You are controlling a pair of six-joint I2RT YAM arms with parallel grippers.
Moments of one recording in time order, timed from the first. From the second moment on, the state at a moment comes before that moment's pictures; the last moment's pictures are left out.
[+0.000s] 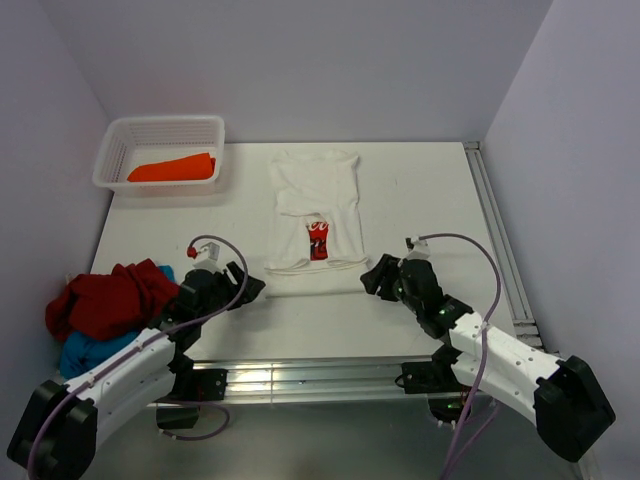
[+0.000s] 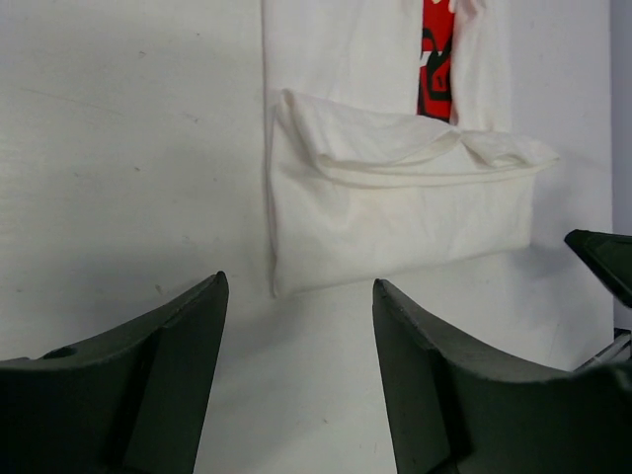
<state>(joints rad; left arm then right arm) -0.48 0.81 0.17 0.14 0.04 -0.80 0.56 0.84 0.26 0.03 0.10 0.74</state>
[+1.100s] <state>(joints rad) -0.66 0.98 0.10 0.37 -0.18 -0.86 0.76 1.12 0.29 0.08 0.43 0.84</state>
